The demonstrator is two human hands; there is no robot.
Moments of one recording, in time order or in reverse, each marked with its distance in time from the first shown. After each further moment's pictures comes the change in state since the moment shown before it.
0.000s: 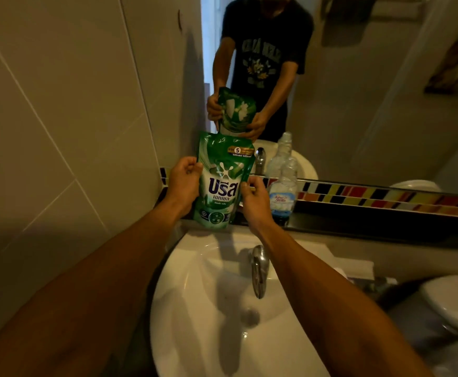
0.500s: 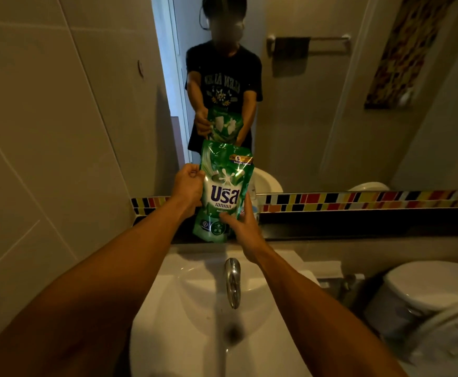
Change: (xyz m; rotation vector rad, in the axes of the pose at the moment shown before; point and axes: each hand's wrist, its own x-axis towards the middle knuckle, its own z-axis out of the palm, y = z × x) left_hand -0.034 0.059 0.085 0.059 -0.122 -0.012; right_hand -0.053 -0.016 -0.072 0.198 -0.095 -0.045
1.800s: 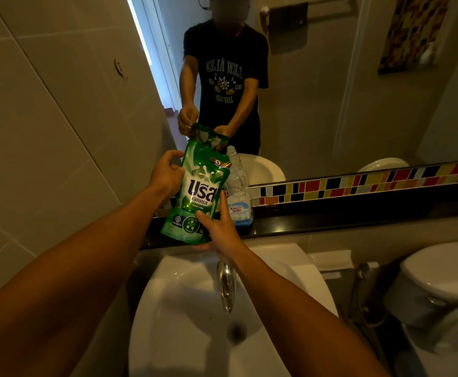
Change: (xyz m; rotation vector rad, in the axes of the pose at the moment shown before) left_hand 0.059 -0.001 0.016 0.449 -0.003 0.141; right_hand 0.014 0.008 0.006 0.272 -0.073 0.263
